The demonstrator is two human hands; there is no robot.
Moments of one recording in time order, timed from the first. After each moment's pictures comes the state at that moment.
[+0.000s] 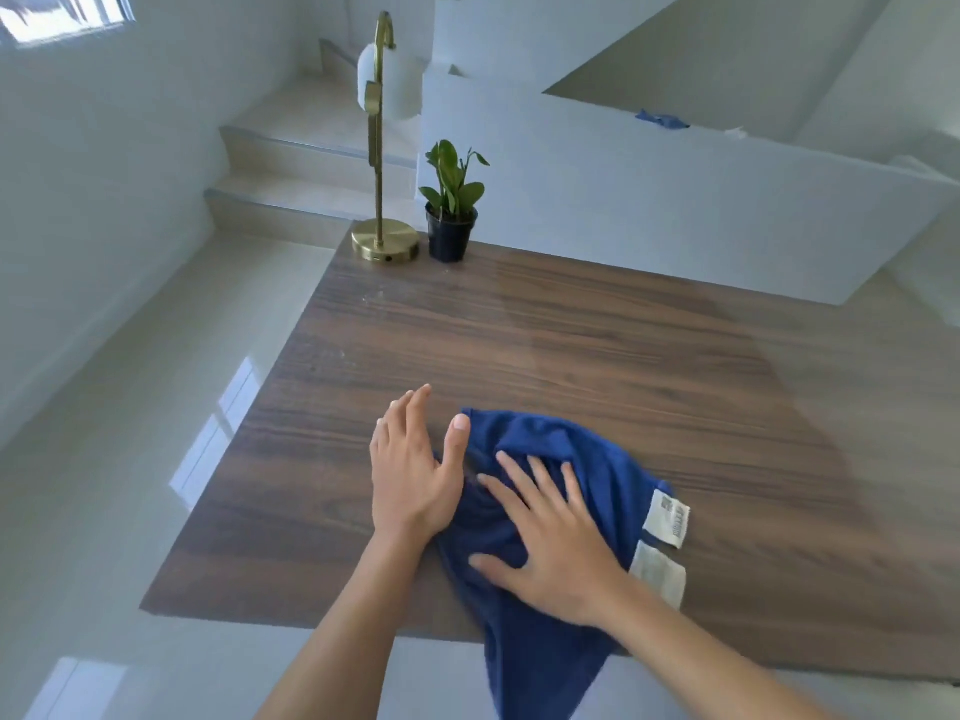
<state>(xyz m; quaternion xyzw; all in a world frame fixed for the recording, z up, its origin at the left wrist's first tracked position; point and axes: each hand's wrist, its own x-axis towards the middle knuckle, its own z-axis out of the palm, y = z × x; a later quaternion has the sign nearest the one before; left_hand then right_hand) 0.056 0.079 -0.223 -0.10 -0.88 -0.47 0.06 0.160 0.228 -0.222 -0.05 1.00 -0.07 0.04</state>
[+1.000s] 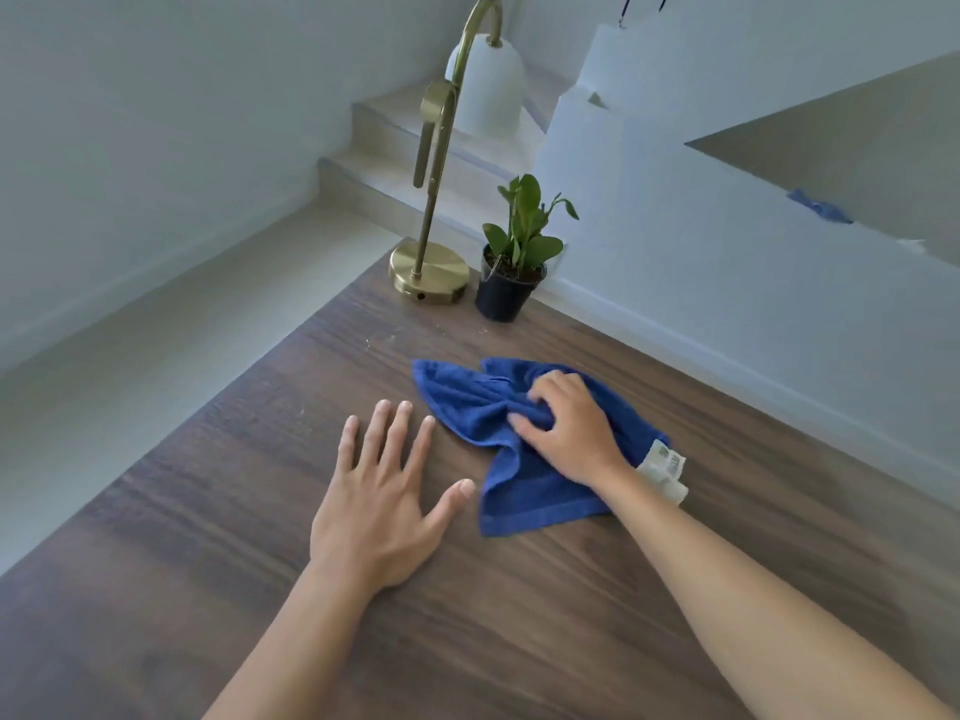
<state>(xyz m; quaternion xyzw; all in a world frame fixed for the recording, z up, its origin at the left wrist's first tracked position) -0.062 0.135 -0.237 -0.08 -0.99 -0.13 0.01 -0.161 0.373 -0.232 -0.15 0.96 -0.22 -0.10</state>
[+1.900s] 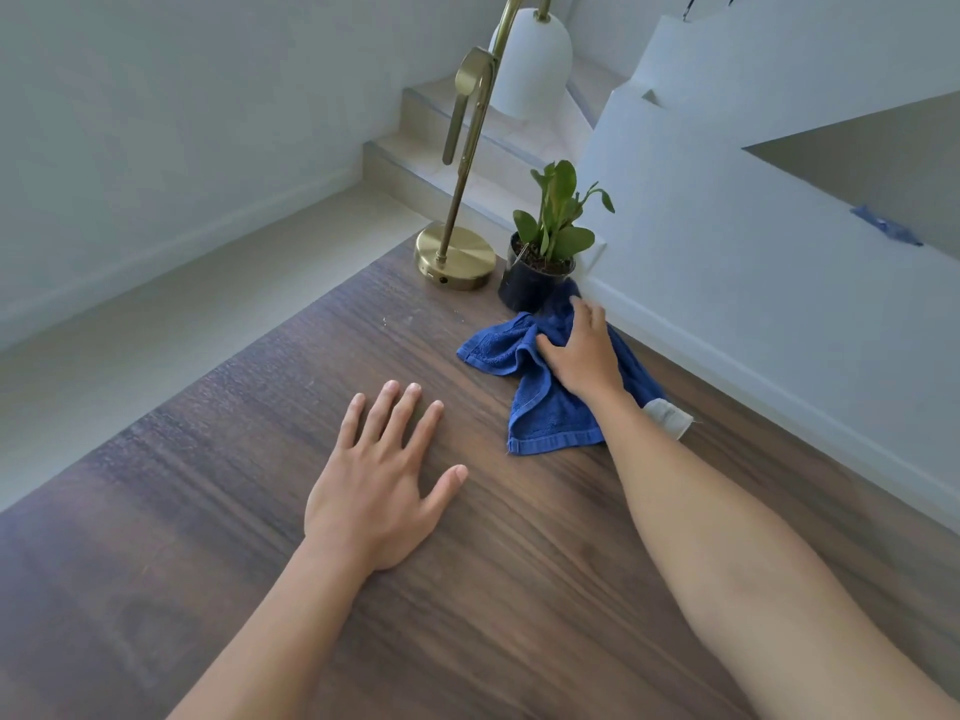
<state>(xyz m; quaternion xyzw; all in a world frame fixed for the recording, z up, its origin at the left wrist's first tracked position) -0.057 0.139 -0.236 -0.06 -0.99 -0.13 0.03 -0.263 0.372 -0.231 -0.03 0.97 -0.23 -0.04</state>
